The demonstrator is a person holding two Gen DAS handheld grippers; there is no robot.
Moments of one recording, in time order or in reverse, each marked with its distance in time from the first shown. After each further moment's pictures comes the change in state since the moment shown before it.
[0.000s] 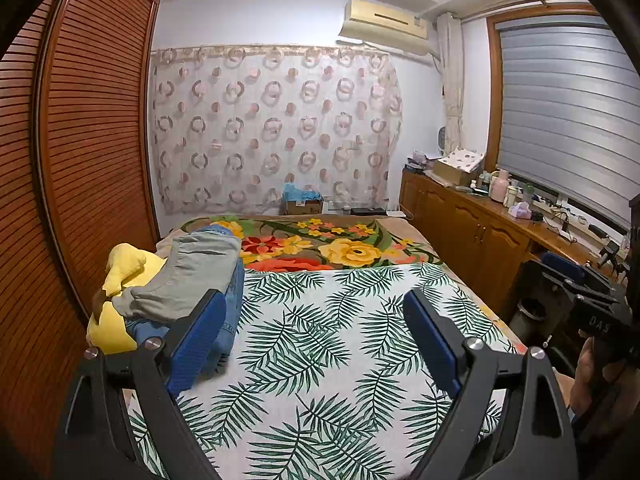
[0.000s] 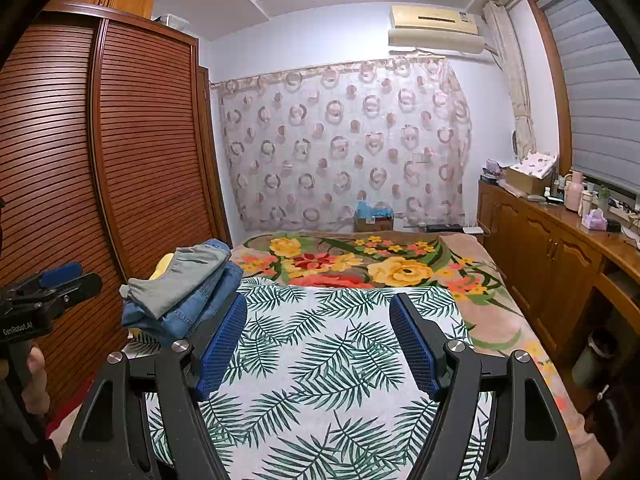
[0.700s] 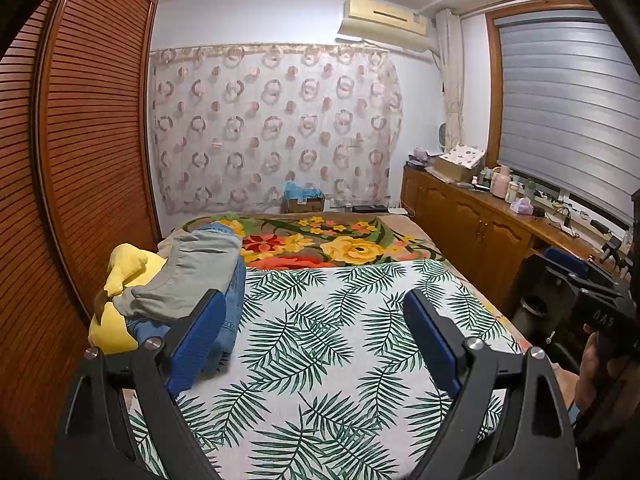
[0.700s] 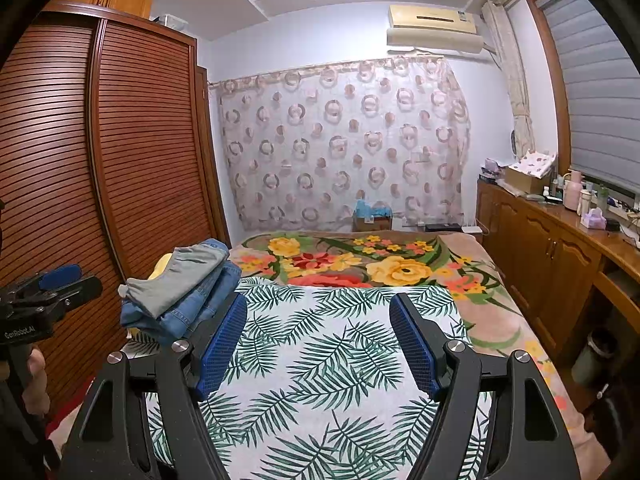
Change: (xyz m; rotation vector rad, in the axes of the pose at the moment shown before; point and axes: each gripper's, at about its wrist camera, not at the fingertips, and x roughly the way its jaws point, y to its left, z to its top) left arm 0.000 -0.001 0.001 0.004 0.002 0.001; right arm 0.000 -0.001 -0.001 -0.002 0.000 -0.002
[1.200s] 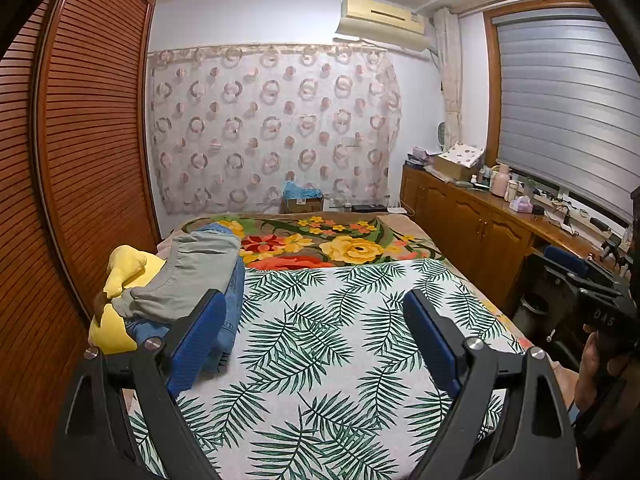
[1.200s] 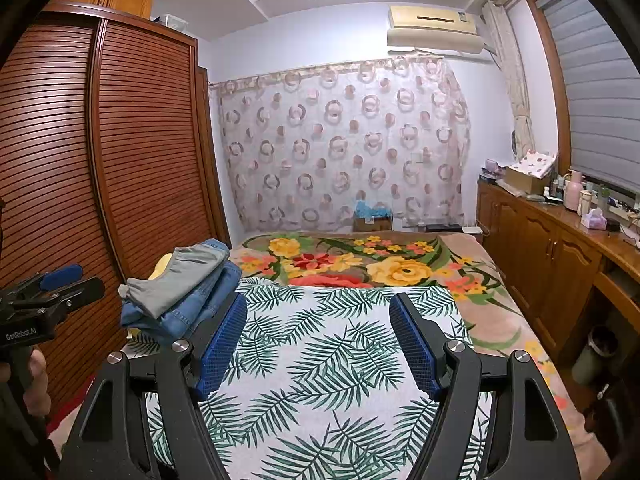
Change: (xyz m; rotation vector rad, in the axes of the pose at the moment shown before) left arm 0.001 -0.001 0.000 0.000 0.000 0.000; right arm 0.000 0.002 -0.001 -0.001 -0.002 -0.001
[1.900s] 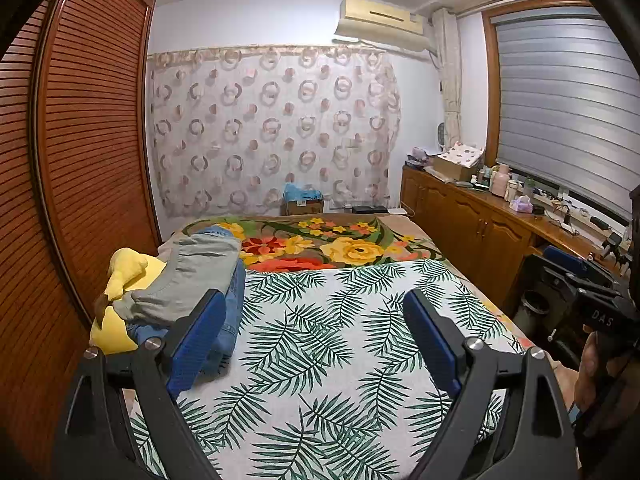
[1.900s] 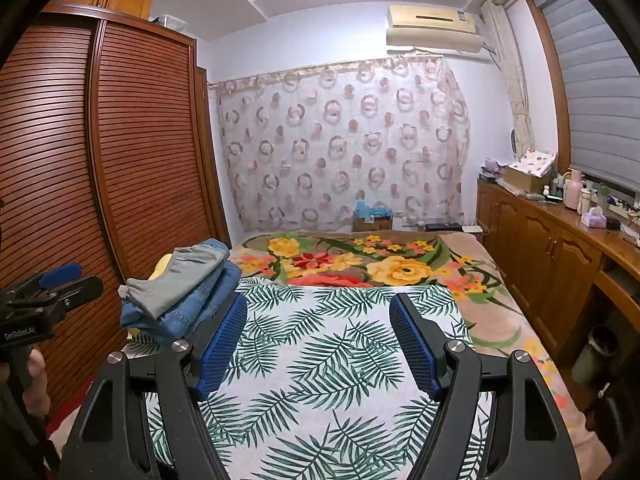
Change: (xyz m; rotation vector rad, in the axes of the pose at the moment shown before) left arm 0.000 0.001 -0.001 0.006 -0.002 0.002; right arm 0.000 0.001 -0.001 0.001 0.000 -0.002
